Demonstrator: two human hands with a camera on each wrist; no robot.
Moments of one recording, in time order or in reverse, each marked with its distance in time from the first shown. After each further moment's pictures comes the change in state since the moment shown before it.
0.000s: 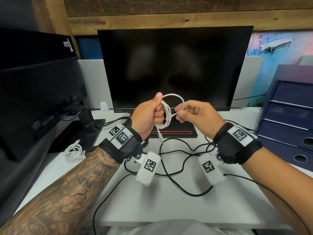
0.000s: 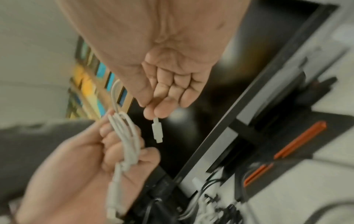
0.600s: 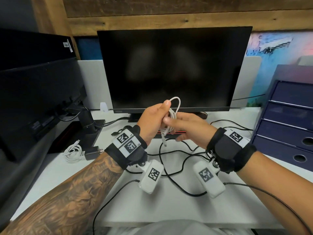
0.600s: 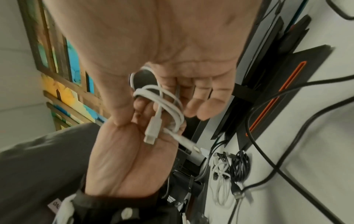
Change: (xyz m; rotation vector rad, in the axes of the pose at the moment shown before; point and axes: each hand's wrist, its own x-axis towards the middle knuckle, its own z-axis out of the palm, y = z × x) left_hand -0.004 -0.013 0.014 0.210 0.057 0.094; right_hand -0.011 -0.011 0.024 0.197 -0.266 0.295
